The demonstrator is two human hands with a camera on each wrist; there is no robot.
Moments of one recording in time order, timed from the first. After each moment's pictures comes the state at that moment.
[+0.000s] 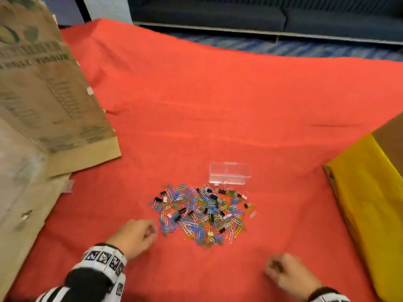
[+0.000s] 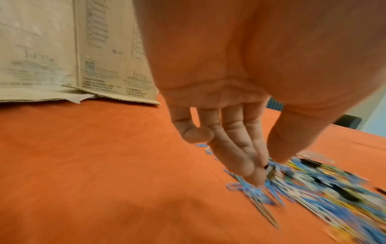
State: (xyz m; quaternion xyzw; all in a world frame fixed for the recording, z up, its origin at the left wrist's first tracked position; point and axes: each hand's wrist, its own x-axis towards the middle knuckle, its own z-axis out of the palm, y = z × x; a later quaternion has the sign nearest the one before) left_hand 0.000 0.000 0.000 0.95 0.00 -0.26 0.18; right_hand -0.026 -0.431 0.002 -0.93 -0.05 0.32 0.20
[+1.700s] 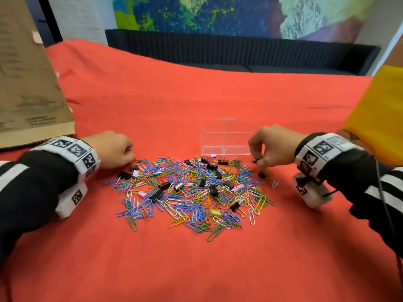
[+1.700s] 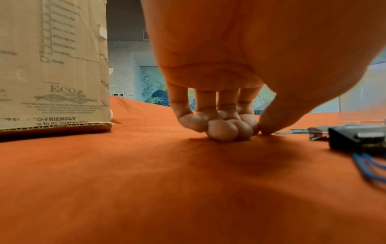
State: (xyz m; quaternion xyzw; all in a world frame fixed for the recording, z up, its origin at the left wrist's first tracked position) left_hand 0.161 0.024 -0.090 0.99 -0.08 0.01 -0.08; right_hand 0.157 -0.372 -0.052 -0.97 -0.22 0.03 0.01
